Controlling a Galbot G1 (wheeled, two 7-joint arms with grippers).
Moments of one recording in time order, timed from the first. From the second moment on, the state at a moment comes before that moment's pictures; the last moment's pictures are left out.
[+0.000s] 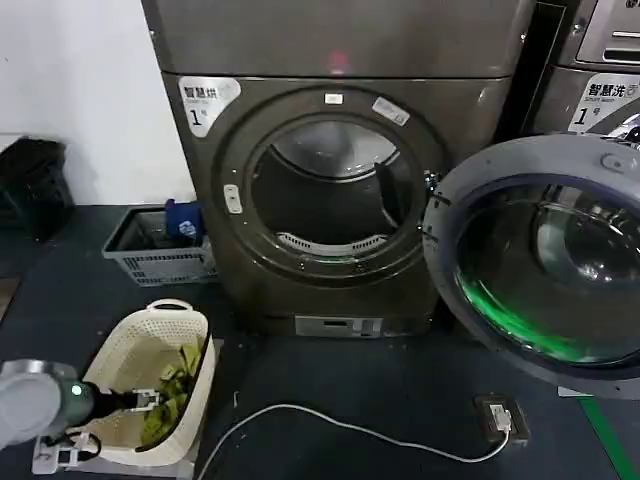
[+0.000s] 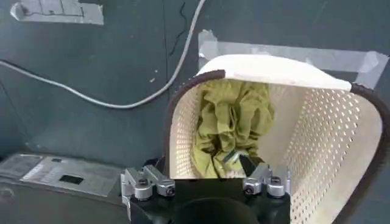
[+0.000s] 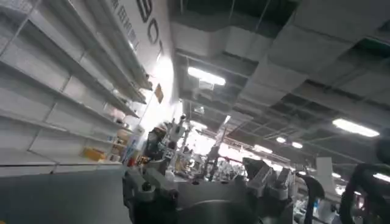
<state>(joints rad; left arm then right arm) 1.25 -0.36 -0.41 -1.89 1.46 -0.82 0.45 -1.61 1.30 2.00 1.42 0.19 0.22 0.18</state>
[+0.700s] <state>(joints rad) 1.25 -0.35 -0.41 -1.86 1.46 -0.82 0.42 -1.62 1.30 2.03 1.38 0.27 0.23 0.21</state>
